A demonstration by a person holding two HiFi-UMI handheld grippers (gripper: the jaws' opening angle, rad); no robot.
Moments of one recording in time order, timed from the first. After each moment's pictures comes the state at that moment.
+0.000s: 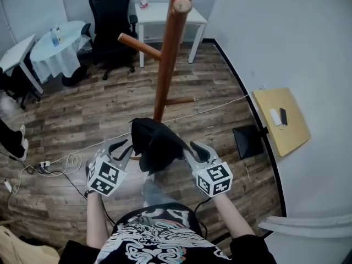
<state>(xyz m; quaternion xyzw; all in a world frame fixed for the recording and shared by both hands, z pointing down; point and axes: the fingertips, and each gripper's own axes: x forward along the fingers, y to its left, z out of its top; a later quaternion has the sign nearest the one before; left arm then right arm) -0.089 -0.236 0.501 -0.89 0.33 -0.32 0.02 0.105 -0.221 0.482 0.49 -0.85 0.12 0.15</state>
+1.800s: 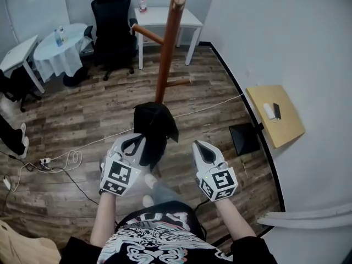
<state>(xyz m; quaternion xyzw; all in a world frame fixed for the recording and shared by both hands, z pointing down) -0.050 -0.148 0.420 -0.91 0.36 -0.19 0.06 0.107 -0.117 0.411 0.53 -0.84 0.03 0.10</state>
